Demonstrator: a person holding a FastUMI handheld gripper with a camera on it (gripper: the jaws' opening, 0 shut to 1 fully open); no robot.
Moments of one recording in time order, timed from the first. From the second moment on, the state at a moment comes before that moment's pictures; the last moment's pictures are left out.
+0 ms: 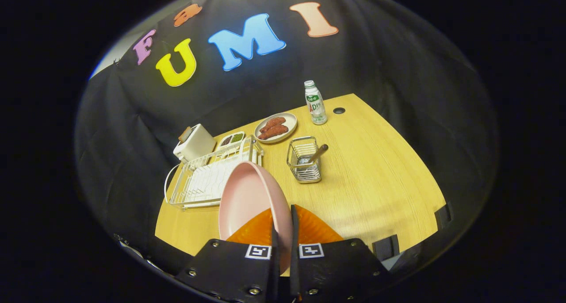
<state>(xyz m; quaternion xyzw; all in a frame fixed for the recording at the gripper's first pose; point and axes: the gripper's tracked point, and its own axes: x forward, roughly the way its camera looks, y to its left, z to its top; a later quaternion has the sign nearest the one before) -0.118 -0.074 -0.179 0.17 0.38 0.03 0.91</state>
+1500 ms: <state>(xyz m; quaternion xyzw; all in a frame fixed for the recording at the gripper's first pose) -0.104 0.023 -0.336 0.28 0.49 0.12 0.82</state>
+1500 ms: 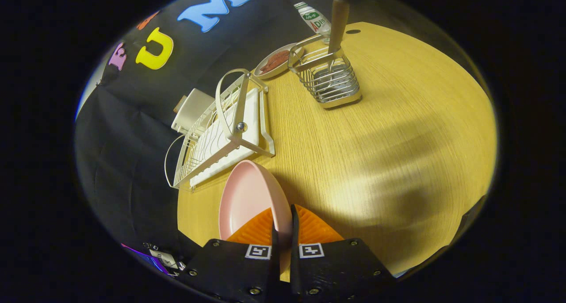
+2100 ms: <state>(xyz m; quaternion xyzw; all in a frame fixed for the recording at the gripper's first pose) -0.074 -0.049 -0.272 0.12 0.32 0.07 0.94</state>
